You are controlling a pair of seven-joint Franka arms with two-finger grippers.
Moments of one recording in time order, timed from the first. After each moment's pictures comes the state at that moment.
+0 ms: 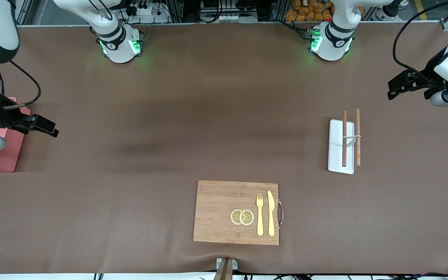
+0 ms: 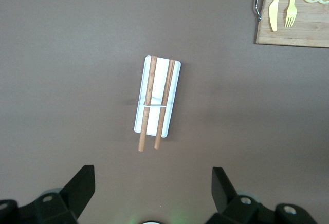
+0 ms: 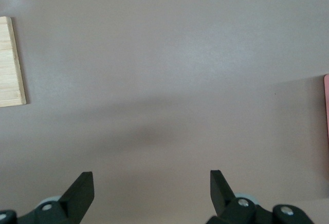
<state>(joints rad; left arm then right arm) -0.11 0.00 0.00 -1.52 0.00 1.49 -0.11 0.10 0.10 -0.13 -1.61 0.08 1.72 0.10</state>
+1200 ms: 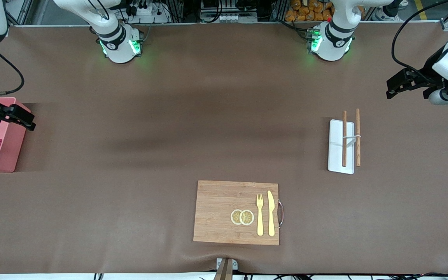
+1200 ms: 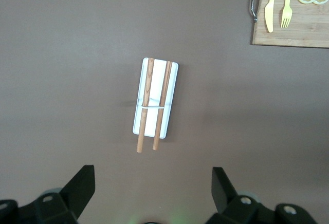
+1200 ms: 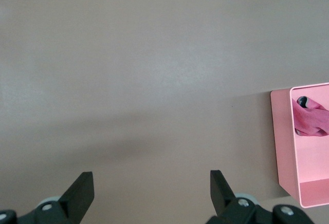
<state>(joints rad) -0.12 0.00 0.00 -1.51 0.00 1.49 -0.11 0.10 0.05 -0.12 -1.57 -0.06 1.70 0.09</state>
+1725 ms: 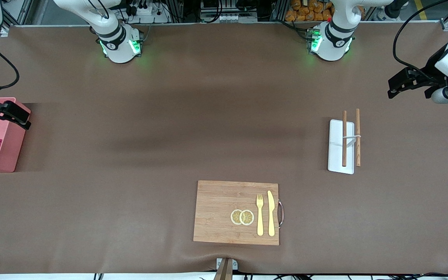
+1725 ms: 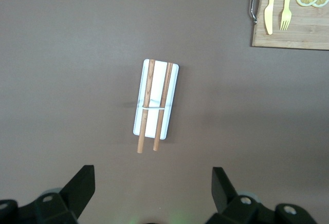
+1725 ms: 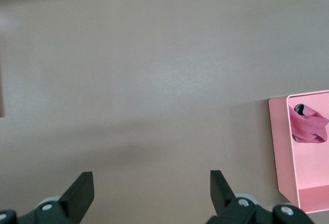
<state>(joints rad) -0.11 0.00 0.00 -1.51 0.00 1.49 -0.11 0.09 0.05 -0.11 -1.54 -0.06 1.70 0.09</state>
